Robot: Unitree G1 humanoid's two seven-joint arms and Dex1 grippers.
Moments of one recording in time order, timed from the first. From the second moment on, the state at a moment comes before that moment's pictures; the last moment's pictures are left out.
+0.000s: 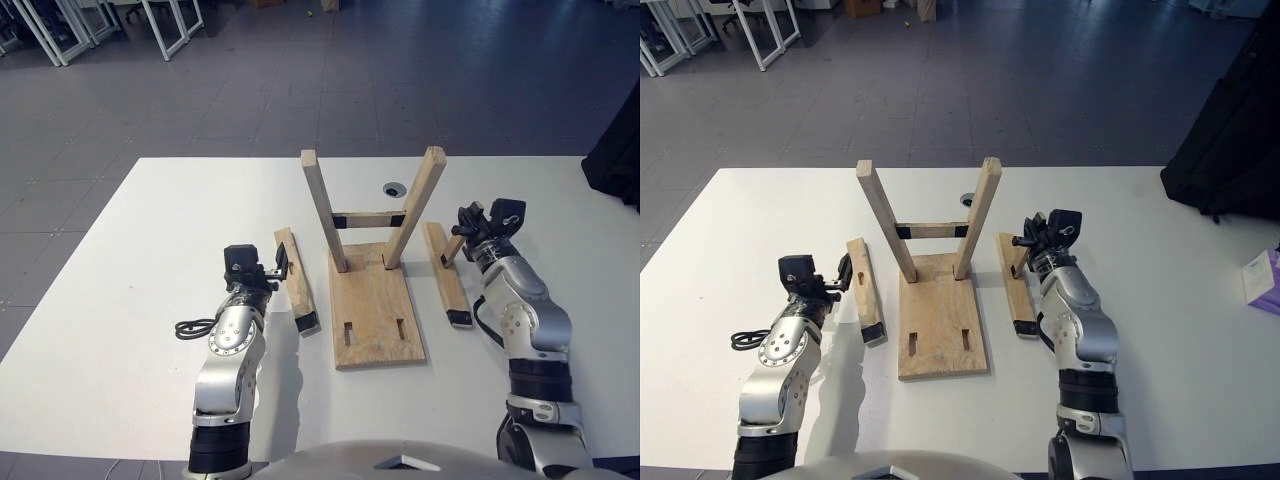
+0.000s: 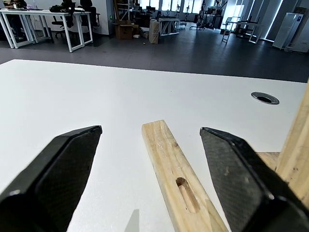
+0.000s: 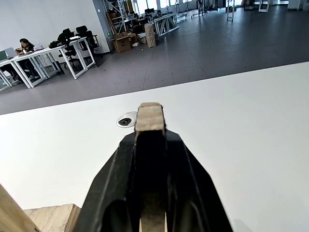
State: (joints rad) left arm 0.10 0.05 0.03 -0.33 -0.10 0.39 0.02; right arm -0.24 -0.18 -0.10 -0.06 0.29 0.43 0.05
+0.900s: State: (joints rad) left arm 0.10 0.04 0.02 -0.32 -0.08 0.40 0.03; right arm -0.11 -0.18 -0.10 0.10 0.09 0.19 0.01
